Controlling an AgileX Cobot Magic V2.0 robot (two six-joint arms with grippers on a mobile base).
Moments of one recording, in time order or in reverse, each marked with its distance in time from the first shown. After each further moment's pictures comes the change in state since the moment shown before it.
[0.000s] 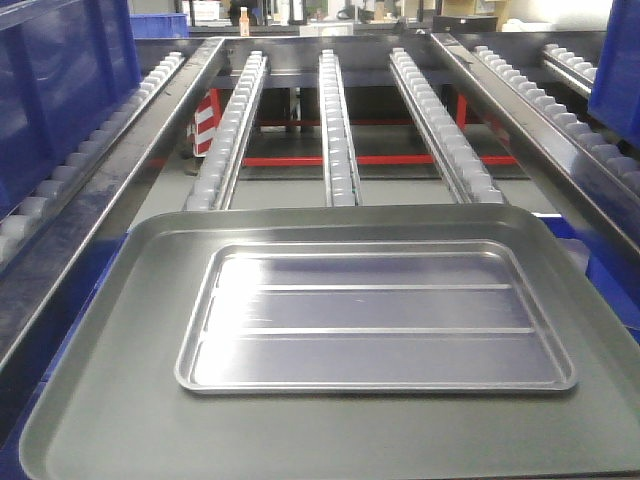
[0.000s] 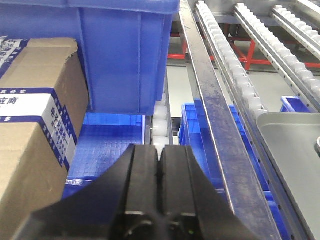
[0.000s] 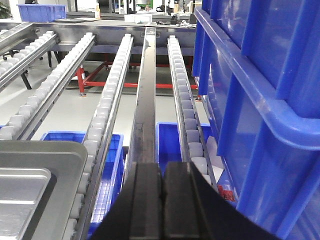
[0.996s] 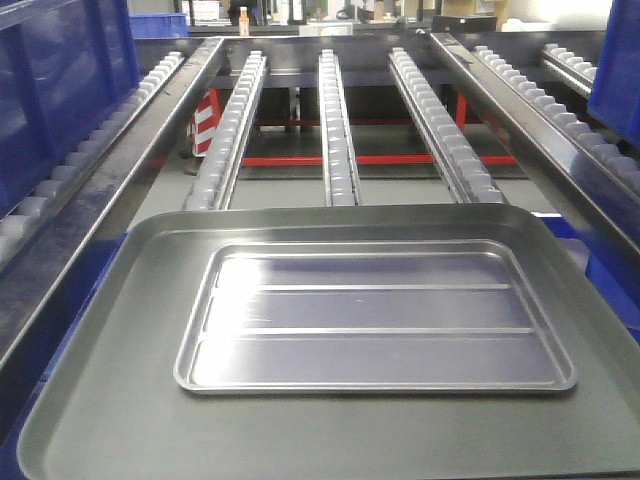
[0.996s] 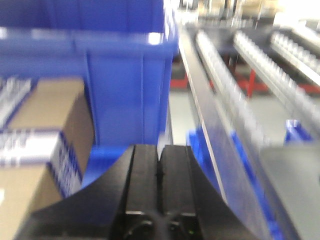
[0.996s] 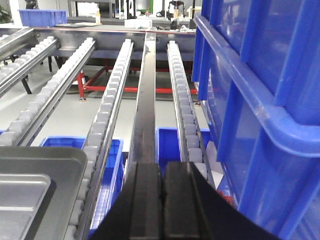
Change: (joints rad) left arm 0.000 0.000 0.000 0.028 -0.135 0.000; right arm 0.000 0.000 0.000 0.000 -0.030 0.000
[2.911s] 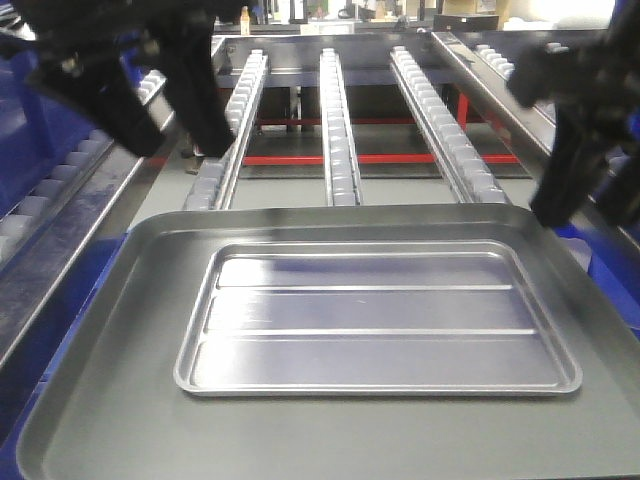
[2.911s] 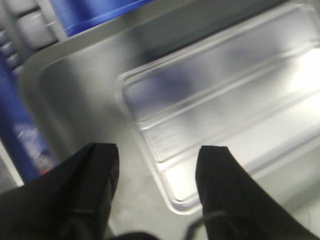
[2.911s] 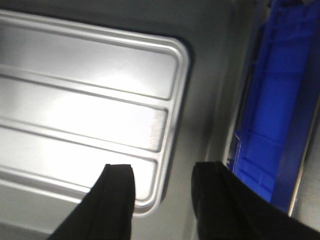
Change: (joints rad) left arm -0.614 1.486 -1.202 0.047 0.782 -0.246; right arm 0.423 1.329 -0.894 0.076 0.673 0.207
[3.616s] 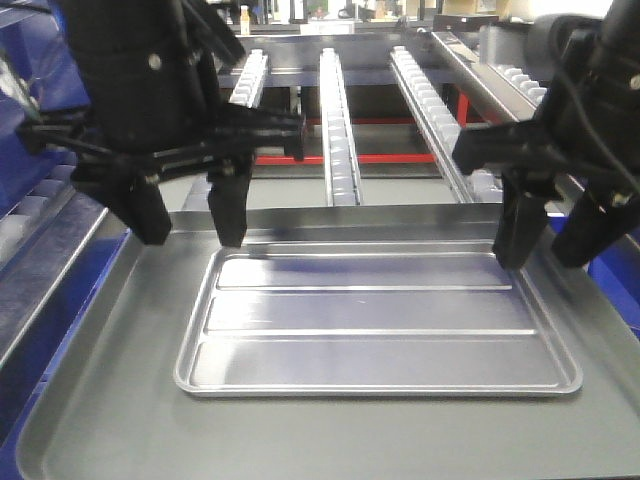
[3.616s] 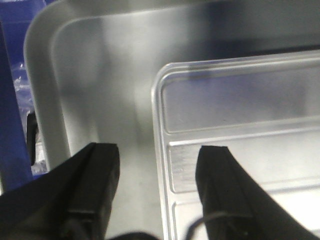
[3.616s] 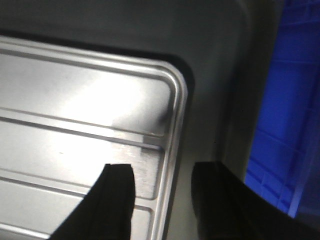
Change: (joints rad) left arm -0.096 0.212 -0.034 0.272 0.015 -0.555; right arm -0.011 0.216 -0.086 -0.002 -0.038 0.006
